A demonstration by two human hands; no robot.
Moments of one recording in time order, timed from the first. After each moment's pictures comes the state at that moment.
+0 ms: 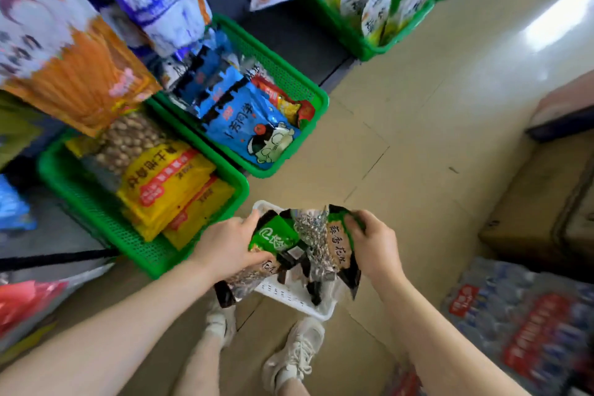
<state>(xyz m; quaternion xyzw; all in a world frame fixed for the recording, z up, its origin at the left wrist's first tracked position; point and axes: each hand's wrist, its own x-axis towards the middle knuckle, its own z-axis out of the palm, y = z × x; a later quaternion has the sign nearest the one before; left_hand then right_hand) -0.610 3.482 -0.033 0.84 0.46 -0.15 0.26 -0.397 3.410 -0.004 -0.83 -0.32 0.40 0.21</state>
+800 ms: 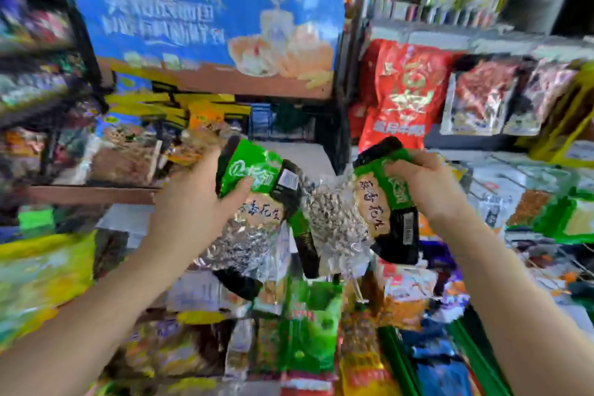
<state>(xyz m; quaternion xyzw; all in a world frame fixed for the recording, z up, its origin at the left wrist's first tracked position) -1.039 3.296 0.535 0.50 0.75 0.39 -0.18 -0.819 3.451 0.559 -0.45 -0.69 0.40 0.40</state>
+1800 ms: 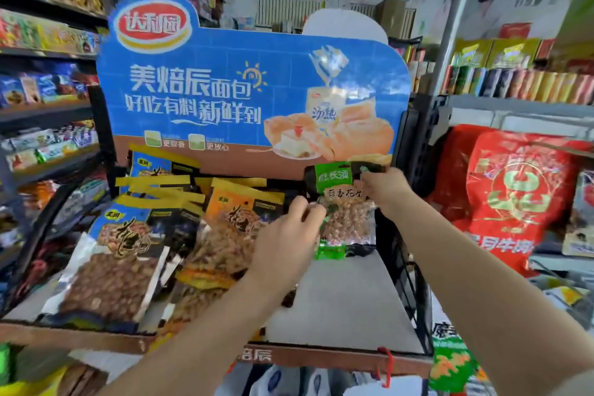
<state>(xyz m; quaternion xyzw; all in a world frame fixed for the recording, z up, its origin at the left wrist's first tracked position) -1.138 3.496 0.539 0.57 0.66 0.27 -0.39 -1.050 3.680 0.592 -0.47 -0.62 0.47 0.41</state>
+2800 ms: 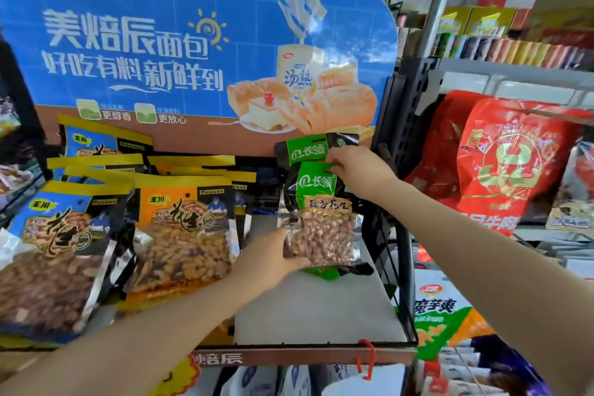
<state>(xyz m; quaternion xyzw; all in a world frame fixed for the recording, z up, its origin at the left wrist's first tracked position) -1.154 3.544 0.478 0.56 0.78 0.23 0.13 -1.042 3.689 0.586 -0.33 -0.93 -0.02 0.16</state>
